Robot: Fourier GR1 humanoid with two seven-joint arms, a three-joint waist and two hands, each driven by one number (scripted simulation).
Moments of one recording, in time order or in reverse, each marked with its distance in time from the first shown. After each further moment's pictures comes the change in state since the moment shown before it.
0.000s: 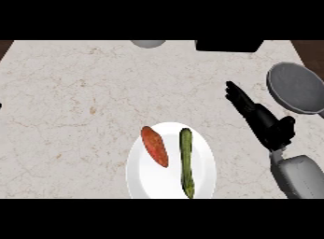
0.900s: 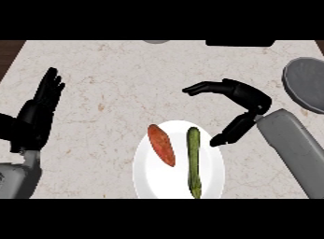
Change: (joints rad) left arm -0.249 -0.228 -0.109 0.153 0.082 -0.054 -0.047; right arm -0.382 -0.046 0.131 0.294 0.219 0.364 -0.614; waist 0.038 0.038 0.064
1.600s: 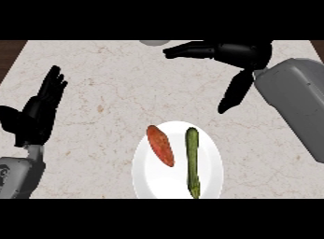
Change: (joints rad) left arm -0.038 -0.024 0.029 0.076 -0.012 -0.039 -0.016; right arm -0.358 -0.076 0.079 0.077 0.210 0.049 0.059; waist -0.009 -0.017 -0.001
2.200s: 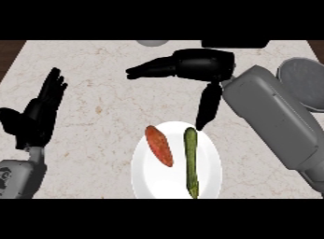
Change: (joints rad) left arm 0.017 -0.030 0.019 -0.019 -0.038 0.000 0.019; right arm -0.016 0.140 0.020 -0.080 0.020 0.095 0.111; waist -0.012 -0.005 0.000
